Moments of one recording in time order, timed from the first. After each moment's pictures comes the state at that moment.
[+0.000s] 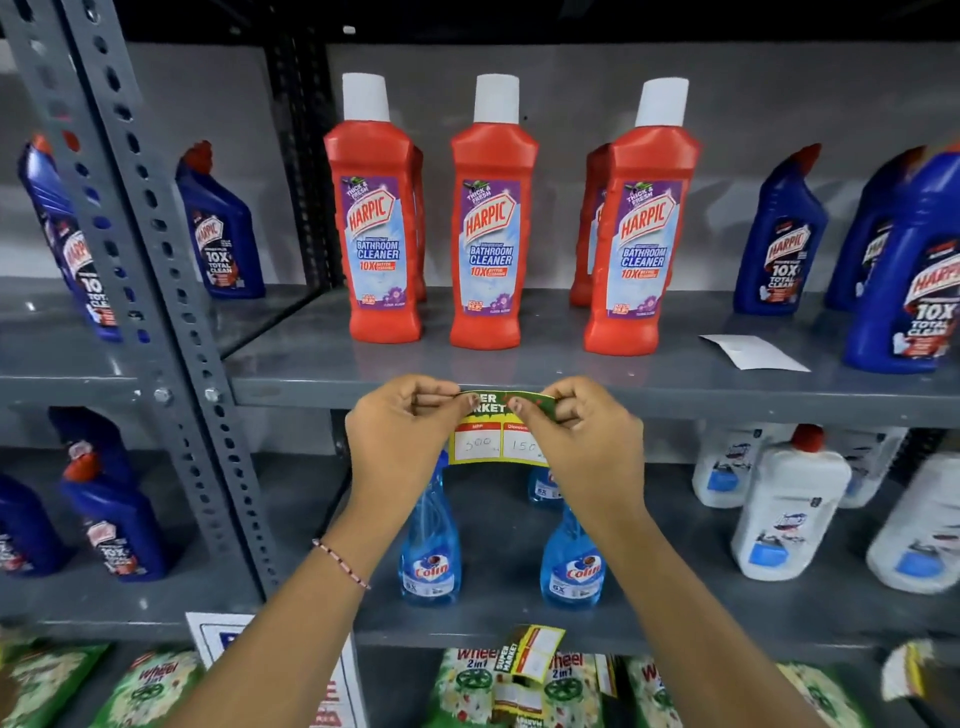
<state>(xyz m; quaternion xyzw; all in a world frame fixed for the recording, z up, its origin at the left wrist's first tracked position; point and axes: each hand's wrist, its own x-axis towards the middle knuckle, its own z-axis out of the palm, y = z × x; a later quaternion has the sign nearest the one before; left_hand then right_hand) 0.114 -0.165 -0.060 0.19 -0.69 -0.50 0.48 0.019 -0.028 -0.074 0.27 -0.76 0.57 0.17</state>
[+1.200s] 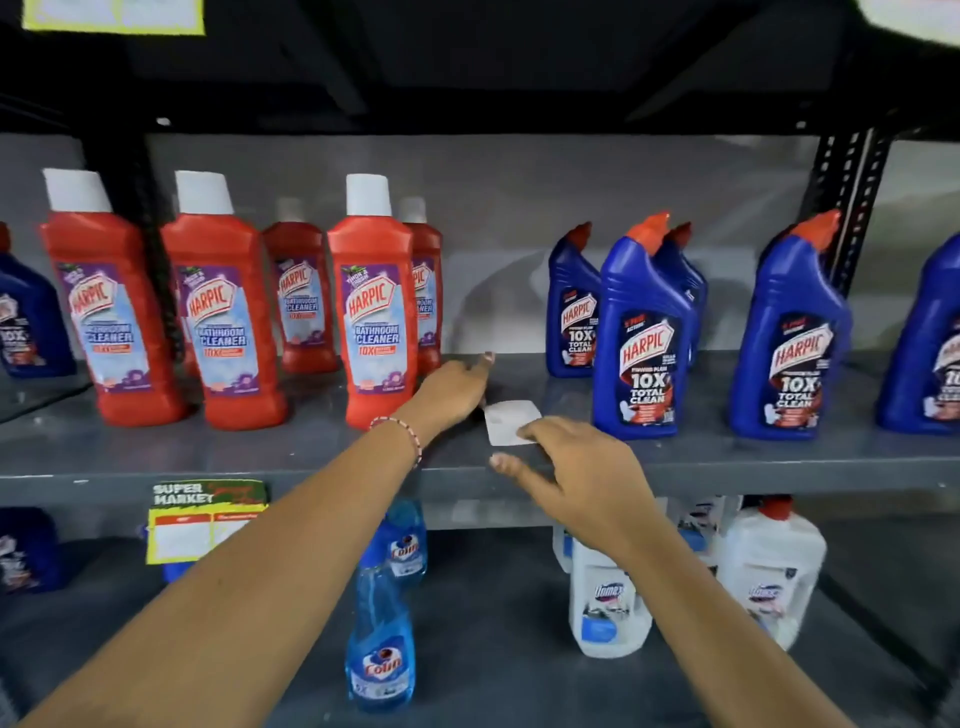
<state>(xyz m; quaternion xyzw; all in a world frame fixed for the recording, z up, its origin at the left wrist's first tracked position) -0.159 -0.011 0.020 0.19 -0.90 -0.32 0.20 -0.162 0.184 -0.035 0.45 -0.82 0.23 0.27</state>
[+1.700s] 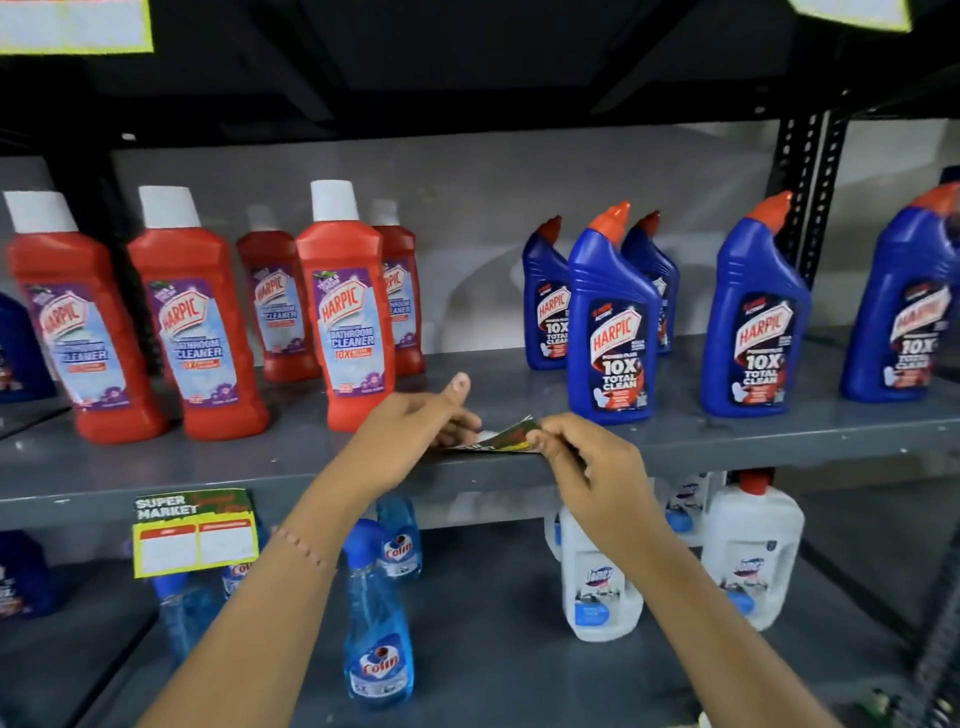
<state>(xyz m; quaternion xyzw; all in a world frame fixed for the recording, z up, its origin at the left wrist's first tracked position) -0.063 0.018 0.007 0.06 -0.86 -0.46 0.21 -0.149 0.215 -0.047 0.44 -0.71 0.49 0.27</state>
